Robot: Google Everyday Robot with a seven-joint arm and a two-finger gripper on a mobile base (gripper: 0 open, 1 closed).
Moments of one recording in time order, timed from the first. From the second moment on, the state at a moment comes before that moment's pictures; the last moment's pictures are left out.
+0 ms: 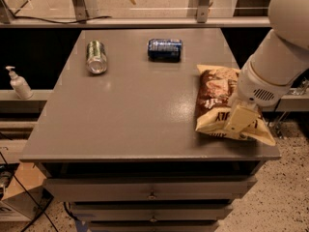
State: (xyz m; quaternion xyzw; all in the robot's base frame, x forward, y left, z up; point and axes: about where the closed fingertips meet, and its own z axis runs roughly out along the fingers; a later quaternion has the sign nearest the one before) arm 0.469 -0.195 0.857 -0.57 0.81 0.00 0.12
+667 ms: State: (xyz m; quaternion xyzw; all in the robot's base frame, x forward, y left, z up) arm 0.477 -0.172 0.892 -0.60 0.79 0.02 0.15
